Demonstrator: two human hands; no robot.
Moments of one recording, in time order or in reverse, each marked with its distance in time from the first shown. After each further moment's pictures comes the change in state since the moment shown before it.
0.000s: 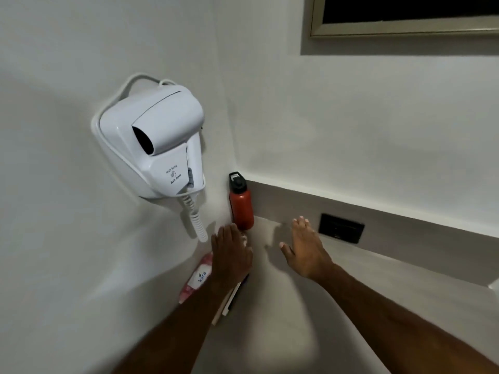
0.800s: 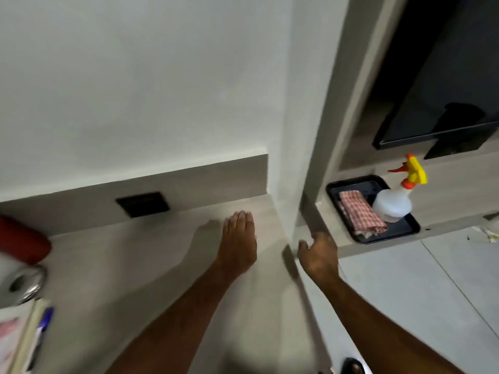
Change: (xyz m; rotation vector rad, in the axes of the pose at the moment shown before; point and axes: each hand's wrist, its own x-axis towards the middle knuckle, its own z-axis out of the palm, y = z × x) left_hand -0.134 0.414 0.099 -0.095 -0.110 0.866; right_hand -0.318 0.317 -0.064 0.298 0.536 1.139
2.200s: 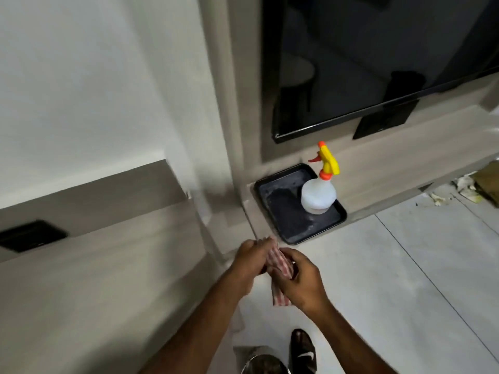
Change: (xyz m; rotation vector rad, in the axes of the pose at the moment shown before) left_hand 0.054 0.227 0.015 -1.442 -0.585 -0.822; right_hand 0.032 0.153 -0.081 0.435 -0.196 -0.213
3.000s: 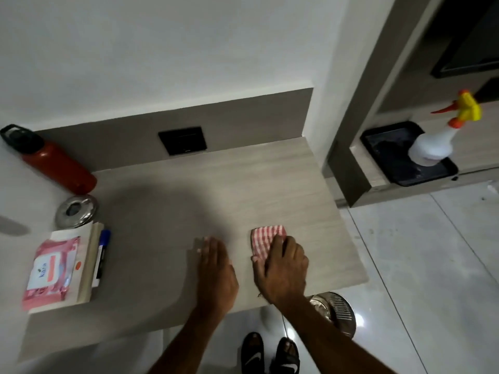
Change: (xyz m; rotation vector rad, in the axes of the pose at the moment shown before) left_hand -0.149 -0.232 -0.354 1.157 0.675 0.550; right_hand -0.189 -0.088 0.323 -0.849 0.022 -0.066
